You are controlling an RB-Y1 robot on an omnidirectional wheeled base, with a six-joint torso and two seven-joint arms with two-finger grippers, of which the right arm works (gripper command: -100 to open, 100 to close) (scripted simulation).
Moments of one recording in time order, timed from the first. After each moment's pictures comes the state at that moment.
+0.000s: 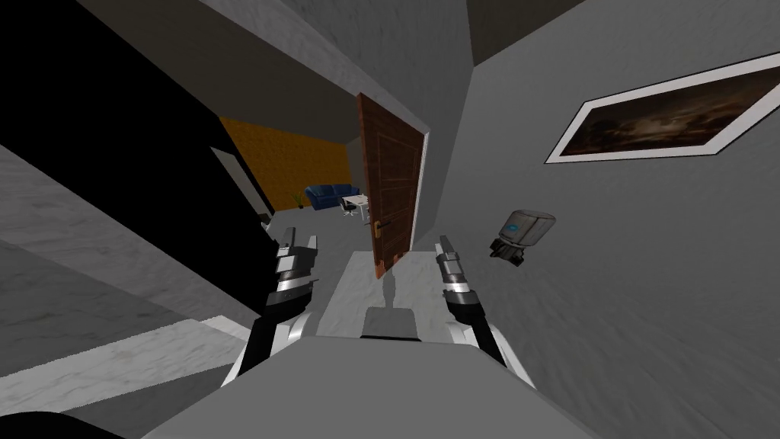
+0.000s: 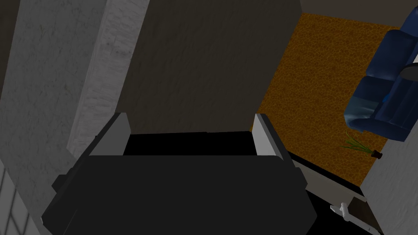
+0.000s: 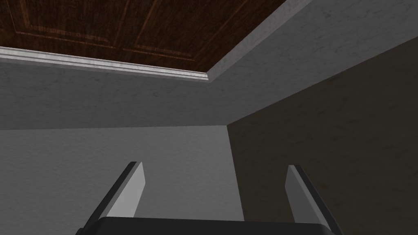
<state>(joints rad) 0.49 -0.07 0.16 -2.23 0.16 -0.37 0.07</state>
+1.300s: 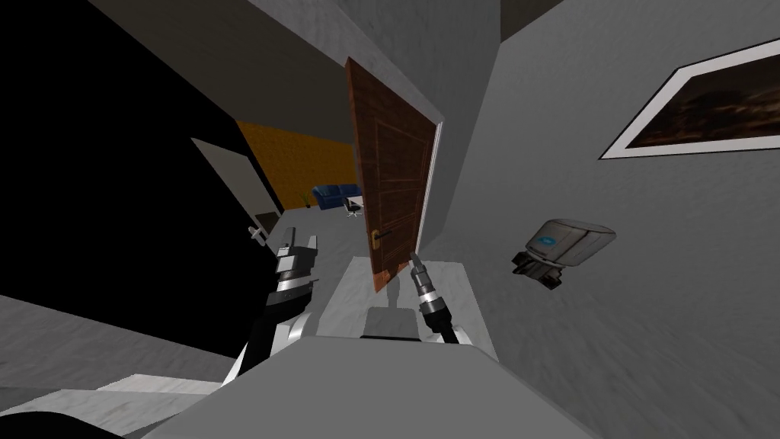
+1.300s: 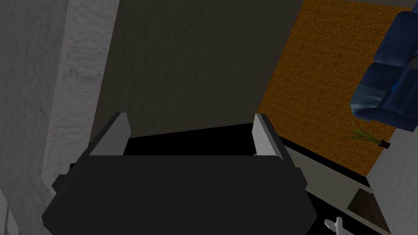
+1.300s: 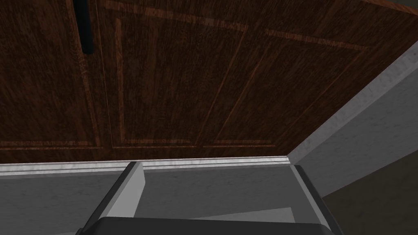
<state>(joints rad) 0.47 -0.10 0.36 -2.00 0.29 -0.36 -0.09</state>
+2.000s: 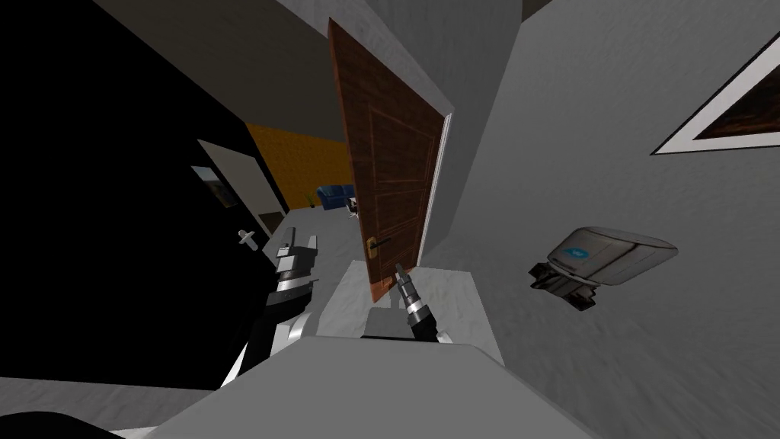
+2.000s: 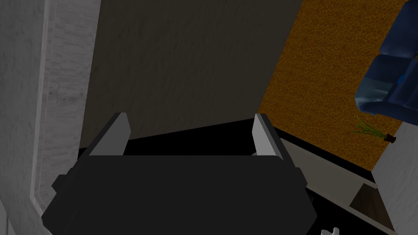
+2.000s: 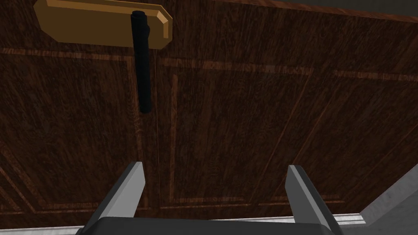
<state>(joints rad) 0.44 -0.11 0.48 -1.84 0.37 -0.35 -0.20</state>
